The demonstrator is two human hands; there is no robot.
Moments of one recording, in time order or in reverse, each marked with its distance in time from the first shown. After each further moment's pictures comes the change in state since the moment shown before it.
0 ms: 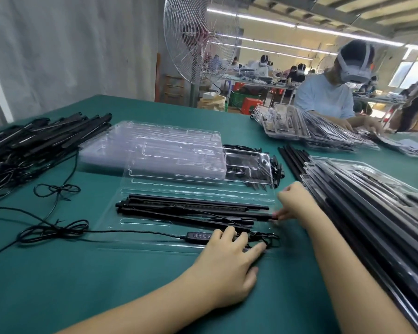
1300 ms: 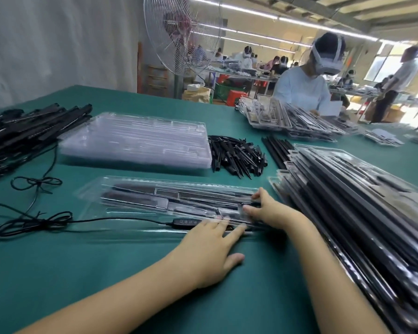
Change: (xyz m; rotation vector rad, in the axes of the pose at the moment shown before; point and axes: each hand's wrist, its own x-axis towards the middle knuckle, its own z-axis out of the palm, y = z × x) left_hand -0.001 -0.007 -0.005 -0.068 -0.277 -0.017; right_hand -0.023 0.038 0.017 -0.388 -0.237 -0.231
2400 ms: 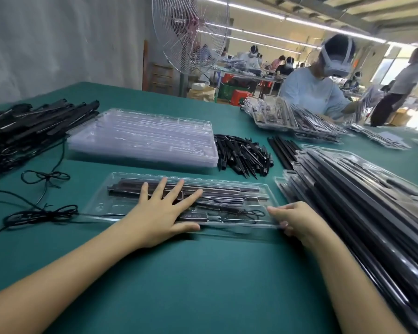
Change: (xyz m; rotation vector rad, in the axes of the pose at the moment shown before) left_hand -0.021 -0.103 0.008 0.016 0.005 -0.230; right_hand -0.038 0.013 -0.008 0.651 0.155 0.145
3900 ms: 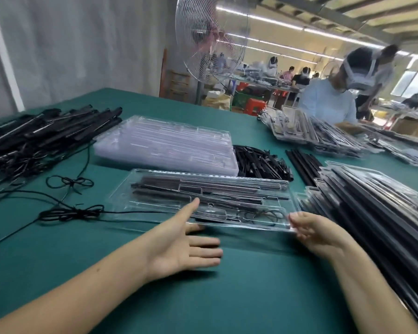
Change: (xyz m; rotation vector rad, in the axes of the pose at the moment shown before) left_hand -0.037 0.016 -0.030 -2.330 -0.445 -0.541; right_hand 0.015 -0.016 0.008 0.447 -0.143 0.106
